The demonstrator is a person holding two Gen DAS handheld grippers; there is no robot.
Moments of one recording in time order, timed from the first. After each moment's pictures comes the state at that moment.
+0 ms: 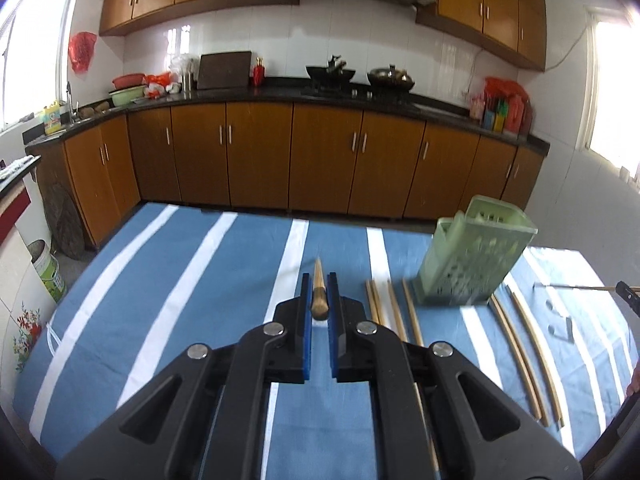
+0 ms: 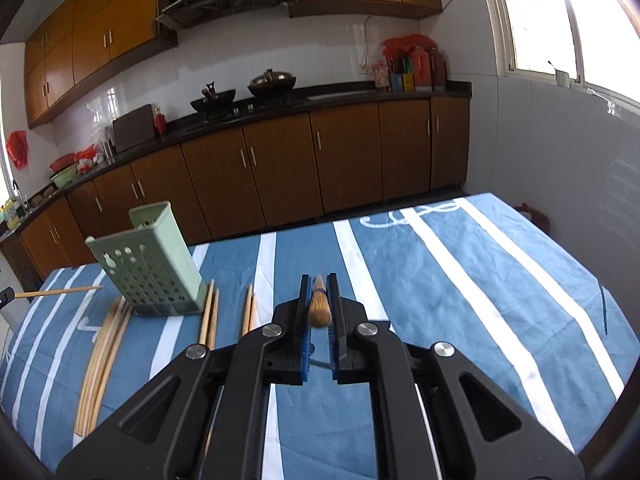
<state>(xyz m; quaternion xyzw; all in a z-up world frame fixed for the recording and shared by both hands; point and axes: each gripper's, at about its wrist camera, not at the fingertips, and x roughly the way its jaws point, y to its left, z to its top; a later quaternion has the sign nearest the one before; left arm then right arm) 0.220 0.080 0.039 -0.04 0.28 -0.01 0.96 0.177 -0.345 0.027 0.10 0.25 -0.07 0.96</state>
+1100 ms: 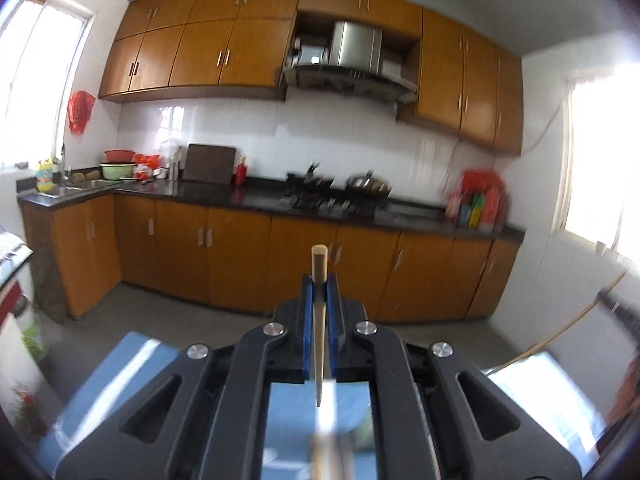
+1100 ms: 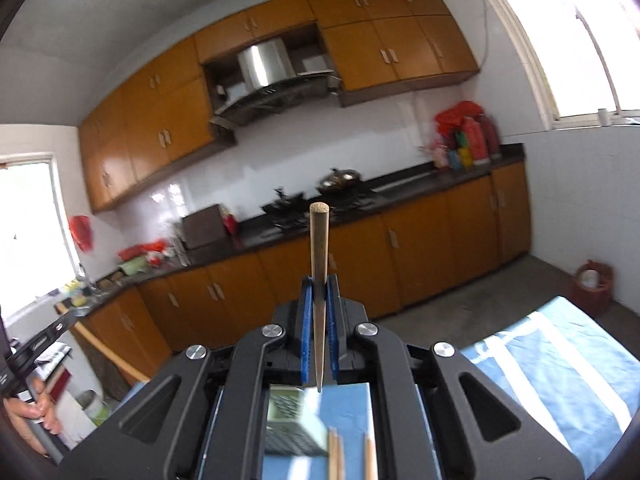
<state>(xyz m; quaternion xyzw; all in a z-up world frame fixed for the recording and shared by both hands) 0.244 0.051 0.226 -0.08 0.11 -0.04 0.99 0.207 -0.319 0.193 0.16 0.09 0.04 0.98</state>
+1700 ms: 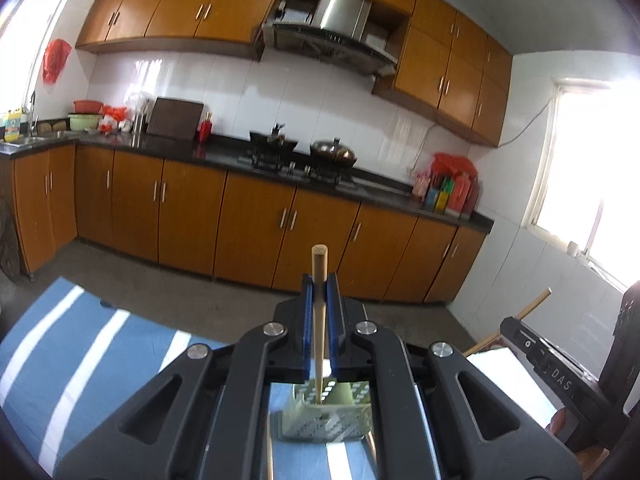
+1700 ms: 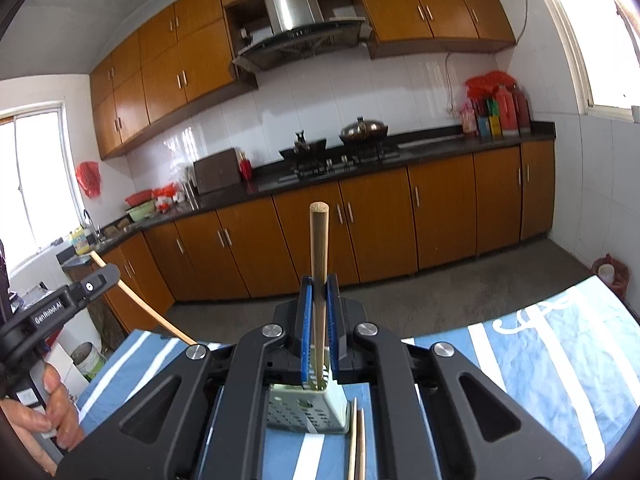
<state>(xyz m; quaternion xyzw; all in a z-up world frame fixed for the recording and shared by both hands) 0.299 -0.017 0.144 -0.11 0.18 -0.10 0.97 0.260 -0.266 0.130 0.12 0.17 0.07 0.98</state>
